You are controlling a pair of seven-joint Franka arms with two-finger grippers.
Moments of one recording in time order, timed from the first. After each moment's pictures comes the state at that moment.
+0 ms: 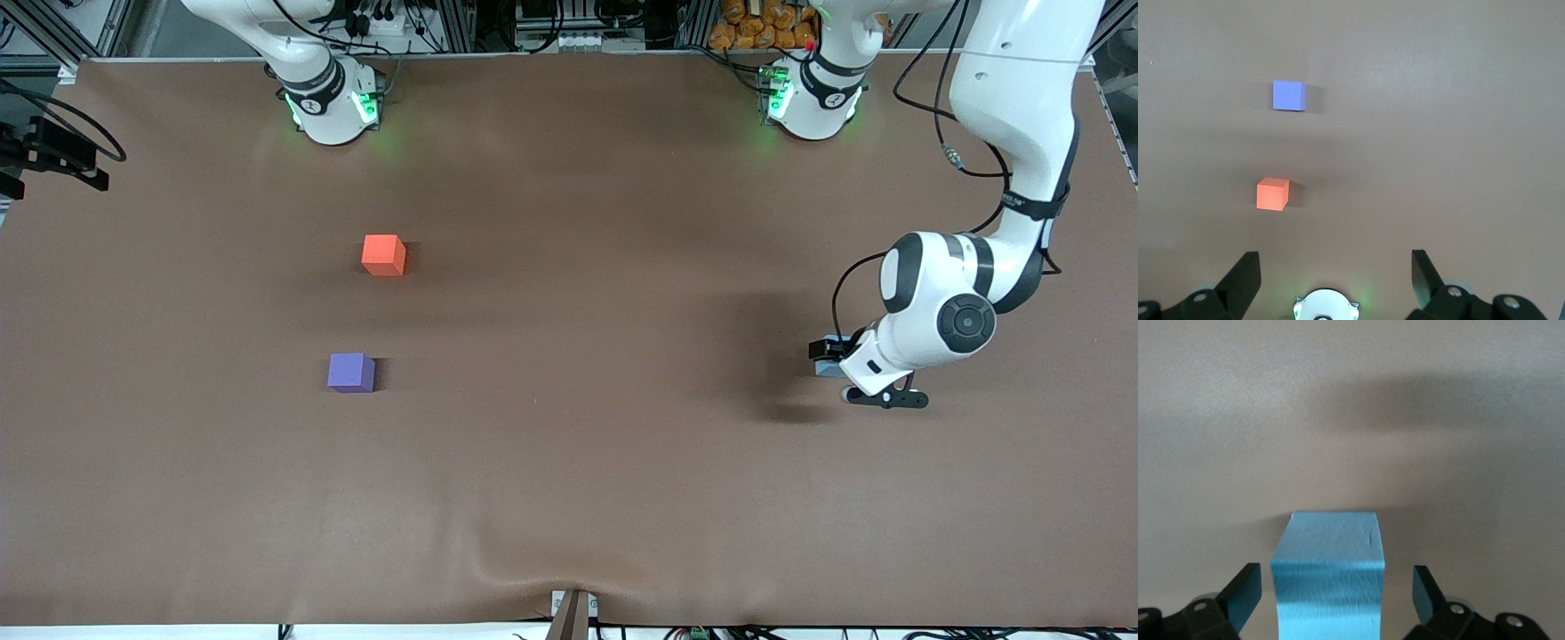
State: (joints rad) left arm -0.01 0.51 -0.08 -1.94 0.04 2.31 -0.04; right arm 0.00 -0.02 -0.06 -1.45 0.00 1.33 -0.17
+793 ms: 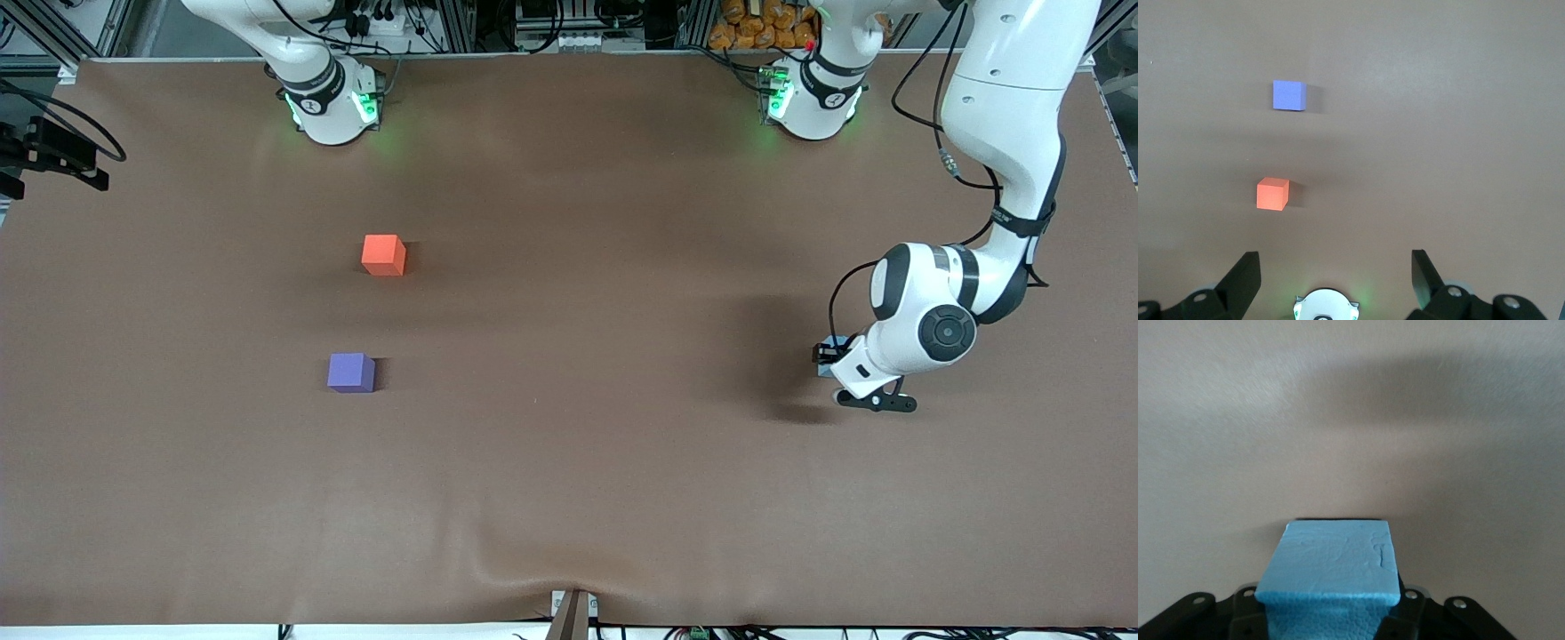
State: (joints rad) left arm -0.01 0.54 -0.08 -1.92 0.10 2.30 -0.04; right arm 0.00 -0.02 -0.06 -1.45 0.00 1.33 -0.17
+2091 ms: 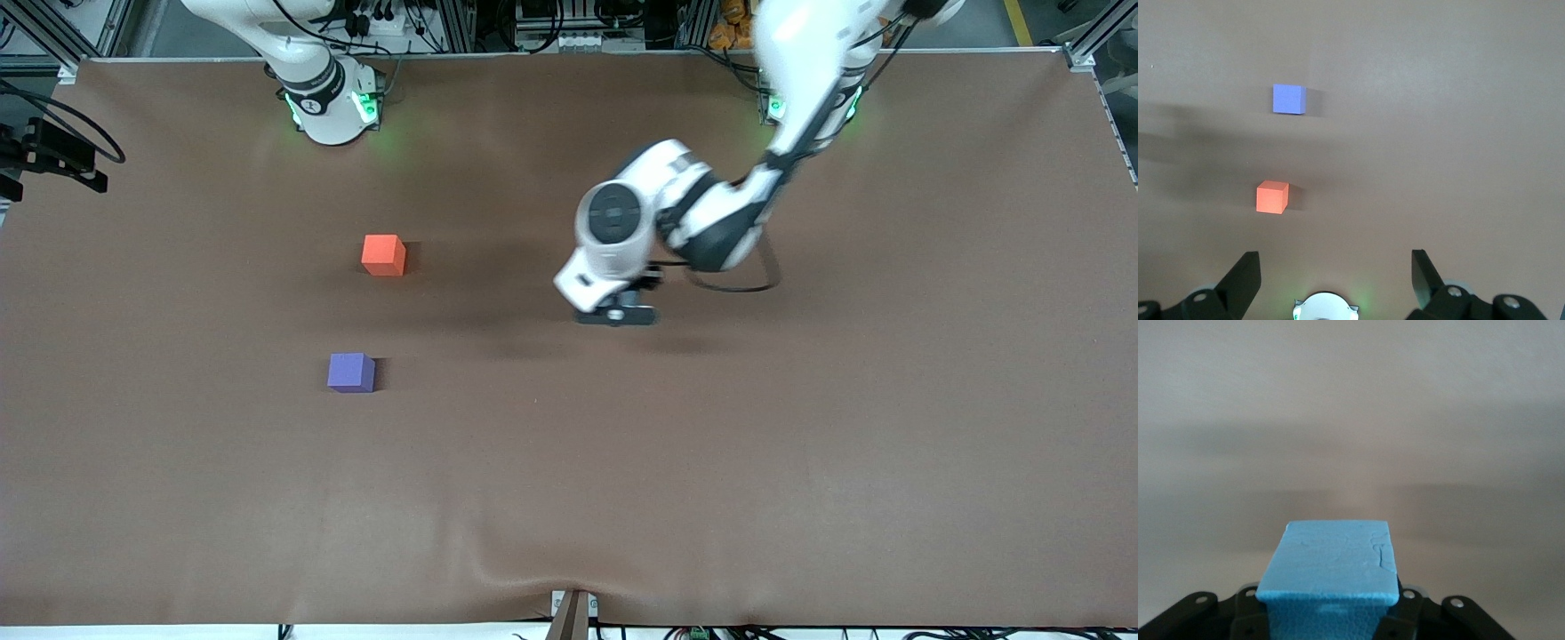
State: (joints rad) left arm -0.58 0.68 -0.29 -1.48 0.10 1.98 -0.83; right arm 0.00 -0.02 -0.06 -1.45 0.00 1.34 -0.17
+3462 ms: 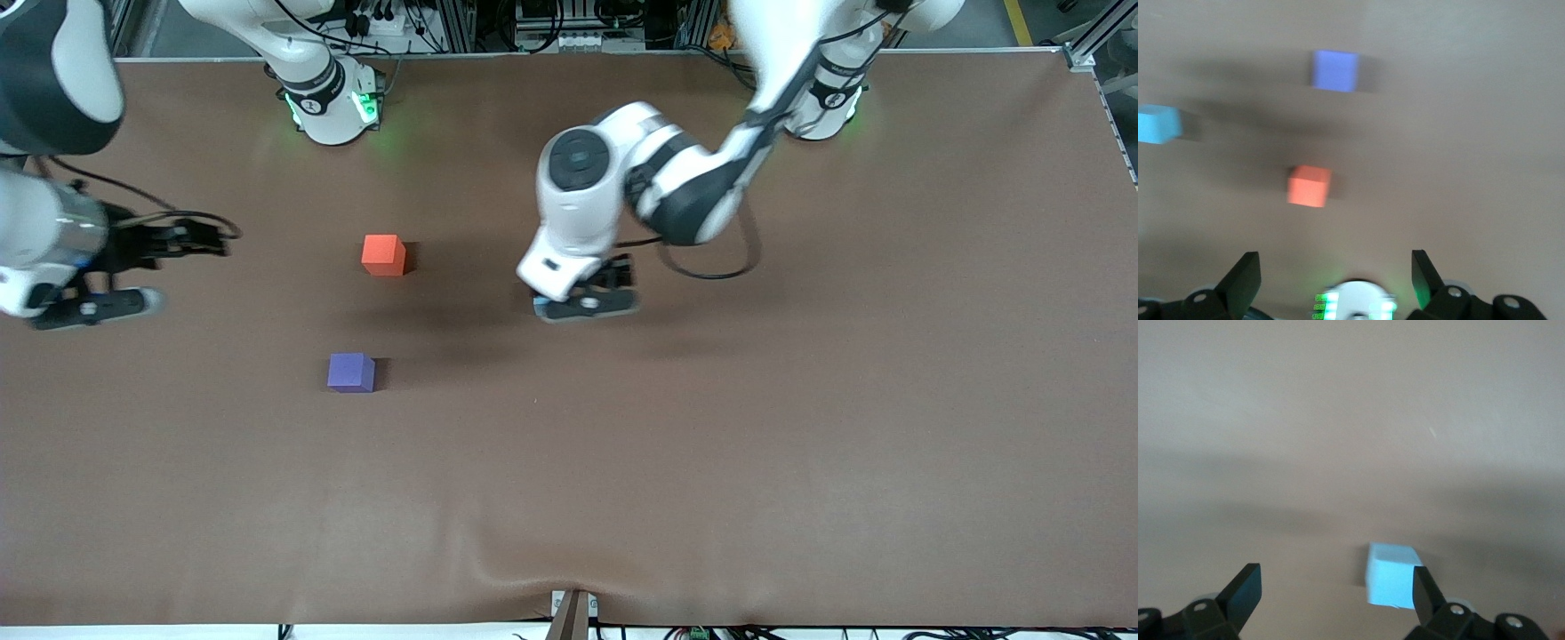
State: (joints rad) left arm -0.63 0.55 -0.16 -1.34 0.11 1.91 -0.96; right arm 0.12 0.20 -0.03 -1.47 0.14 1.34 -0.04
